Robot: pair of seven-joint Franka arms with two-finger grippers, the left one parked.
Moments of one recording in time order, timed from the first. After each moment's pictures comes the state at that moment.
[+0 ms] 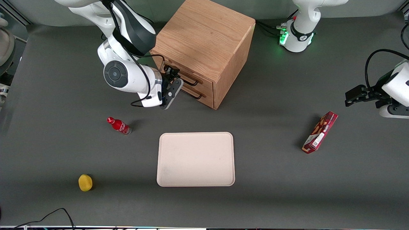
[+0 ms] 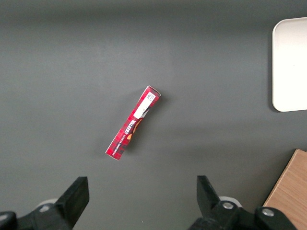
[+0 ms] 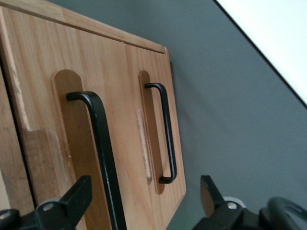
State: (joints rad) arm 0.02 0.27 0.58 -1.80 0.30 1.82 -0.36
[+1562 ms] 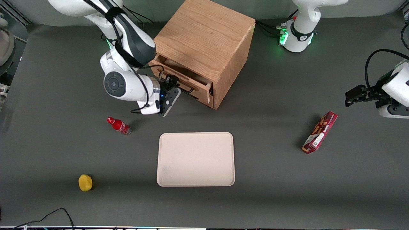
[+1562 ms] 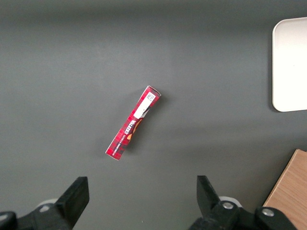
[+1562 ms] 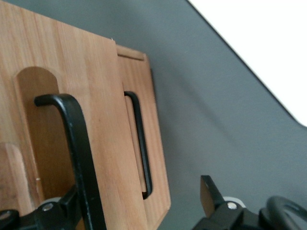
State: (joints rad) arm 0.00 0.32 0.55 -1.83 0.26 1.92 -0.40
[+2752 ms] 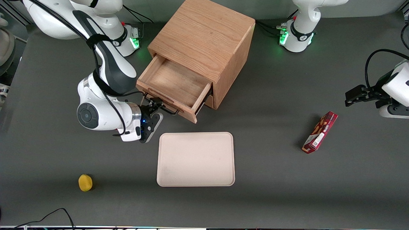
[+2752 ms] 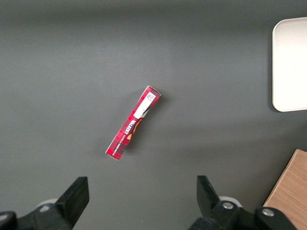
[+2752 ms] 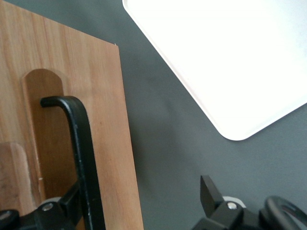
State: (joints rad) arm 0.00 0.49 0.44 -1.56 0.19 1.80 -0.52
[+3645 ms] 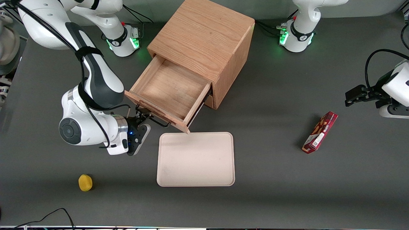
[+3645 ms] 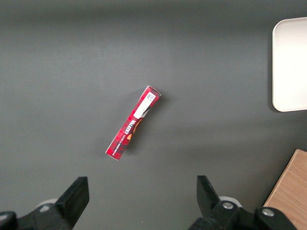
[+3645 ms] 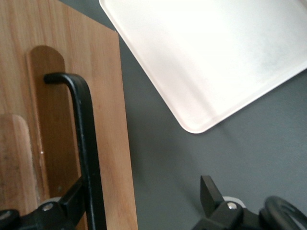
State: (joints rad) arm 0.00 0.57 0.37 -1.40 0.13 1.71 -0.61
